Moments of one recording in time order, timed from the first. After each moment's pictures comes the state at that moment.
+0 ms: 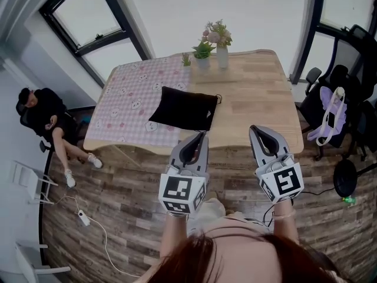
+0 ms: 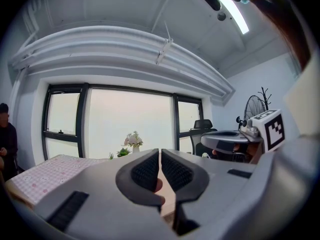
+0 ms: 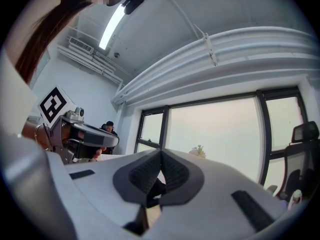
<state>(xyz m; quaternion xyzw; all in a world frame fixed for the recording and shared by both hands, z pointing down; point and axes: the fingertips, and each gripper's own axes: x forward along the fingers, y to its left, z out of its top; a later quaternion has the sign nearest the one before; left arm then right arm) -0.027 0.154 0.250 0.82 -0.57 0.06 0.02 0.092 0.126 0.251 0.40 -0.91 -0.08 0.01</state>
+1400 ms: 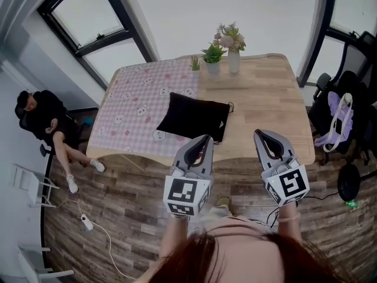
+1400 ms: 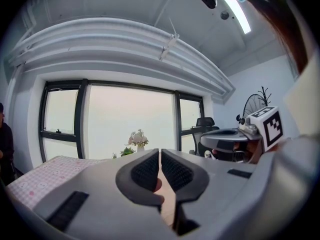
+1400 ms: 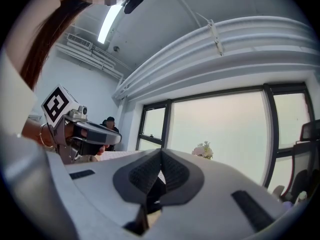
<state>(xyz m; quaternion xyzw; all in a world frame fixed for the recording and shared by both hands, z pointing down) -0.085 0.095 0.257 0.82 -0.56 0.07 0.03 0.032 0.069 0.261 0.39 -0.92 -0.07 0.04</state>
